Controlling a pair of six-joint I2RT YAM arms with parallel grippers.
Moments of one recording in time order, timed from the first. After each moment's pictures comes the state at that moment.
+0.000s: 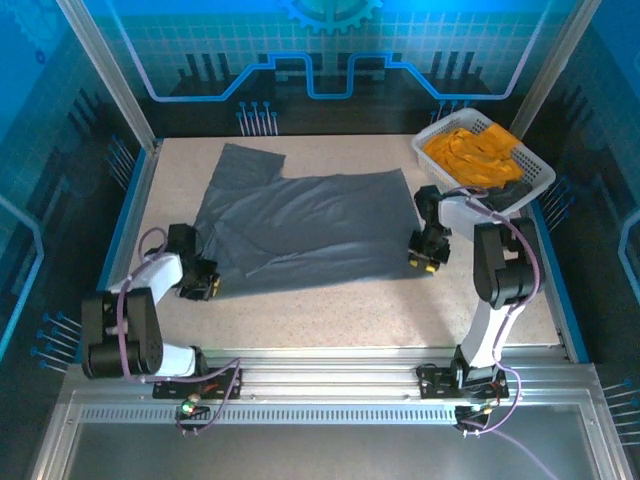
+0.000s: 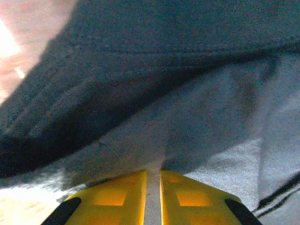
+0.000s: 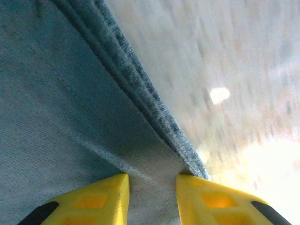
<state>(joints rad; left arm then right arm) 0.18 1.35 0.62 -0.64 0.15 -1.21 0.15 1.83 1.15 -0.97 -0.02 0.59</state>
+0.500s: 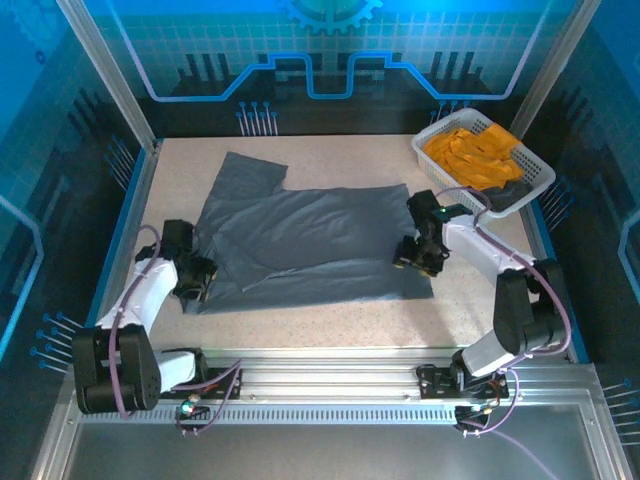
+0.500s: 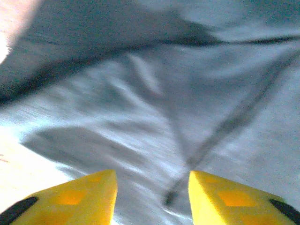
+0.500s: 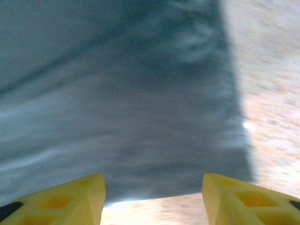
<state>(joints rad) 0.10 1.20 0.73 -0.82 0.10 -1.23 0.30 1.52 1.05 -0.91 -0.13 0.58</state>
